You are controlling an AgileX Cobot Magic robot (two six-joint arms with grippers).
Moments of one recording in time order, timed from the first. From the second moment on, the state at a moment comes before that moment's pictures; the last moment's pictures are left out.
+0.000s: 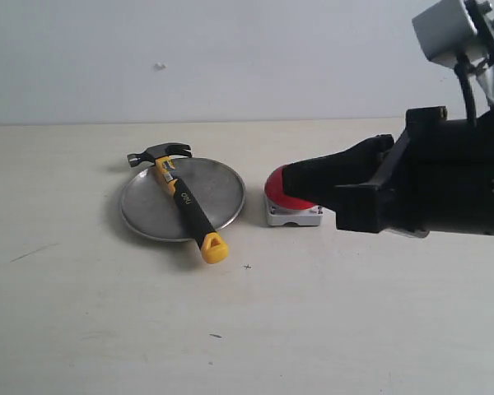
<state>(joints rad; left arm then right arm) -0.14 0.01 0.00 -1.74 0.13 1.51 0.38 1.06 -0.62 -1.65 -0.49 1.91</state>
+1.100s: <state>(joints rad) -0.14 0.01 0.00 -1.74 0.13 1.51 0.38 0.53 -0.36 -1.60 -0.39 1.81</state>
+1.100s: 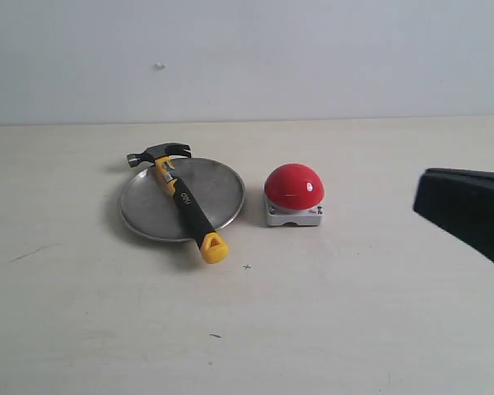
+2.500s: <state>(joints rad) -0.14 0.01 0.00 -1.74 0.13 1.51 0.31 0.15 -0.10 -1.74 -0.07 1.85</state>
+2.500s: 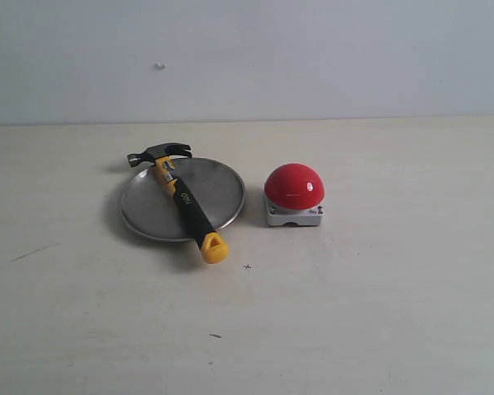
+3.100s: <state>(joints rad) -0.14 0.01 0.00 -1.74 0.13 1.51 0.31 0.08 -0.10 -0.05 0.07 0.17</state>
